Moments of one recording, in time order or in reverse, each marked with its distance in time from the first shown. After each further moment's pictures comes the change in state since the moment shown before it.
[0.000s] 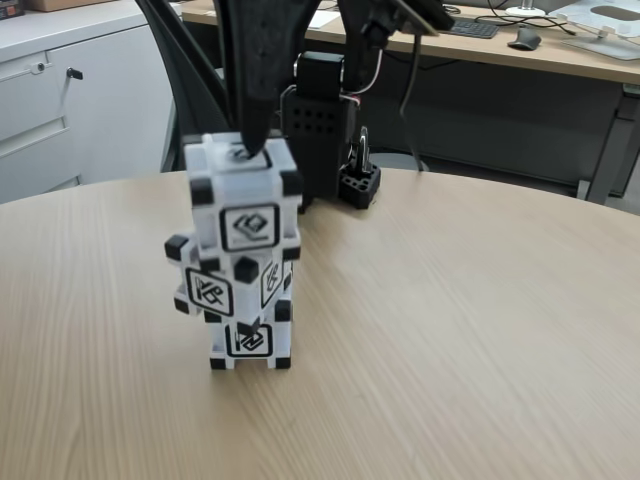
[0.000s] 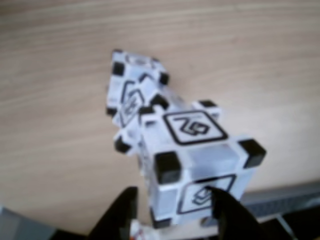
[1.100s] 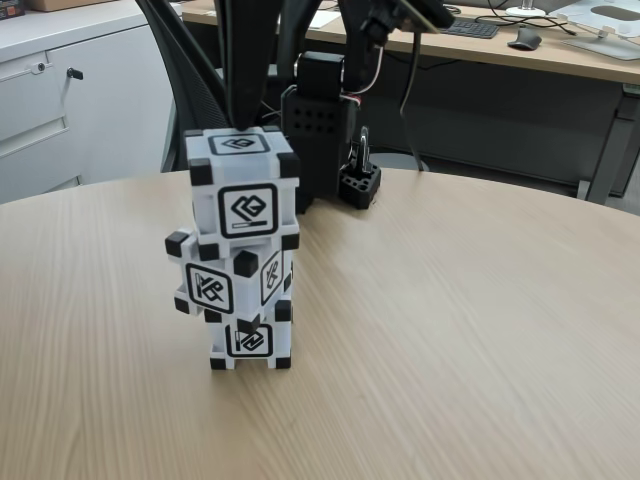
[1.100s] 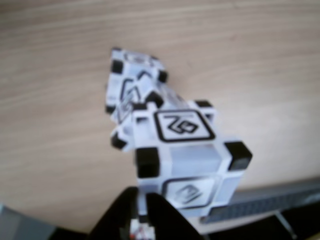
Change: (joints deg) arm 0.0 0.6 -0.3 0.0 0.2
